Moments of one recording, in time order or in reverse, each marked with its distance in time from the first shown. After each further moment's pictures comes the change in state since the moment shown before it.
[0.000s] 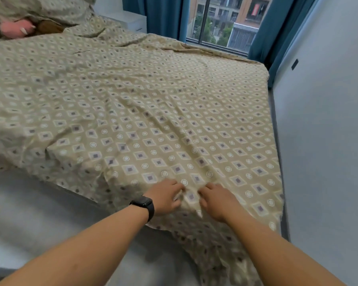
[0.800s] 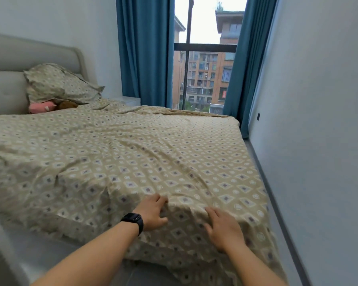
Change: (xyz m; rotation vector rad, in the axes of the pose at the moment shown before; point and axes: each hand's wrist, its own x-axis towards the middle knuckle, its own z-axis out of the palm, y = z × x) left_hand -0.052 -0.018 0.062 0.227 0.107 -0.112; right_hand -0.068 -0.003 0.139 0.196 0.396 0.224
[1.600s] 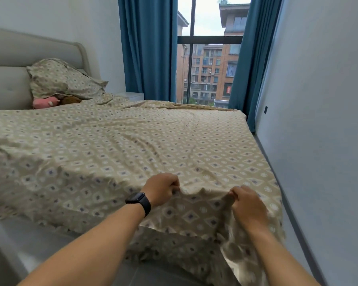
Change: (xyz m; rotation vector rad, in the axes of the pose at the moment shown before) left_hand 0.018 0.009 -0.042 -0.169 0.331 0.124; right_hand 0.008 0.013 -0.037 0.244 0.532 0.091
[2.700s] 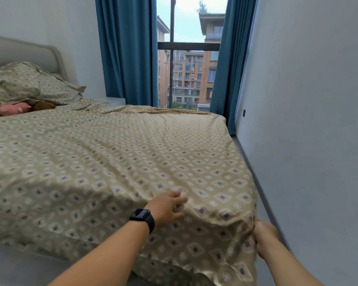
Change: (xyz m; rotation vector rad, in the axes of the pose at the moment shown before) left_hand 0.007 0.061 0.055 0.004 -0.302 0.074; right_hand -0.017 0.150 0.020 0.736 0.002 1.162
